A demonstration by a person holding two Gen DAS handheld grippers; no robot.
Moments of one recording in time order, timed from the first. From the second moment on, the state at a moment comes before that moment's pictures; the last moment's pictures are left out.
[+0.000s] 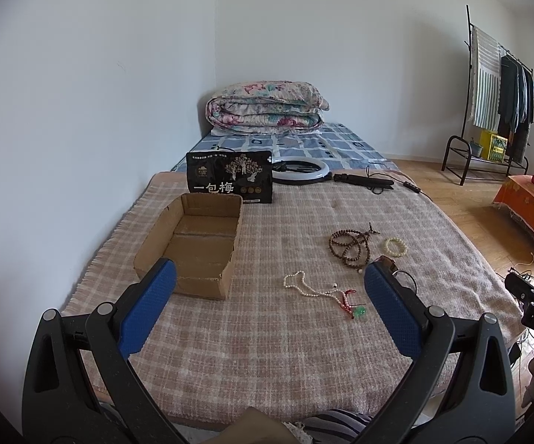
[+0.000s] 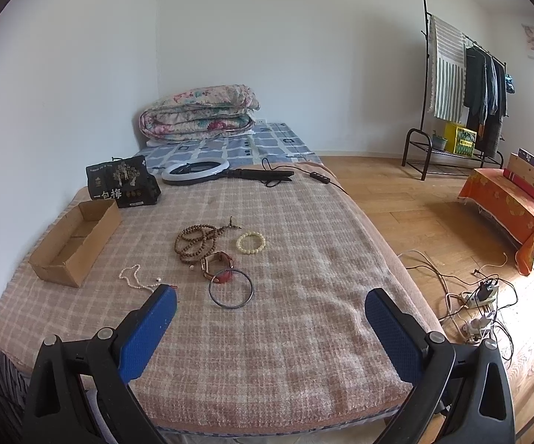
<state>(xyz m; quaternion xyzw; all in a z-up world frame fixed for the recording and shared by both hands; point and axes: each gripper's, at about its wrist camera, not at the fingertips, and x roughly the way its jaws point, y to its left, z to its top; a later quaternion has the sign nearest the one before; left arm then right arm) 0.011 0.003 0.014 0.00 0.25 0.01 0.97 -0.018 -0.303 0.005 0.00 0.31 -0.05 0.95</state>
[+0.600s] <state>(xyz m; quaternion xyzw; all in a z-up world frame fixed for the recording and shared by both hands) 0.100 -0.015 -0.023 0.03 0.29 -0.02 0.96 0.033 -0.321 -0.035 -0.02 0.34 -0.05 0.94</state>
